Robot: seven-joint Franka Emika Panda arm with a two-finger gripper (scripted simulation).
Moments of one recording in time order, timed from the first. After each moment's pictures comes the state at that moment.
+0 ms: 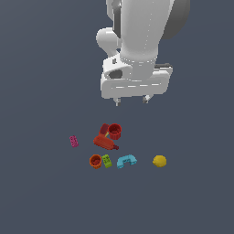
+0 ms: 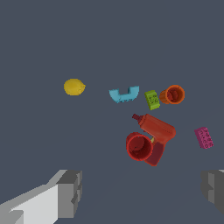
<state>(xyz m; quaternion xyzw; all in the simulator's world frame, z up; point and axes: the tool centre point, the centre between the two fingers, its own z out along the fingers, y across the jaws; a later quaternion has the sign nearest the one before) 0.007 0.052 0.318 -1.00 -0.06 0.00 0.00</state>
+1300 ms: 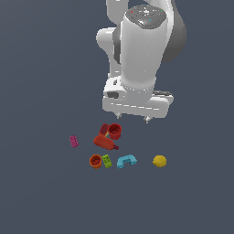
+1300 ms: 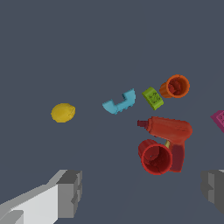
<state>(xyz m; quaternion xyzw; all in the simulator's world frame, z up) 0.041 0.056 0.270 -1.00 0.10 0.00 0.01</state>
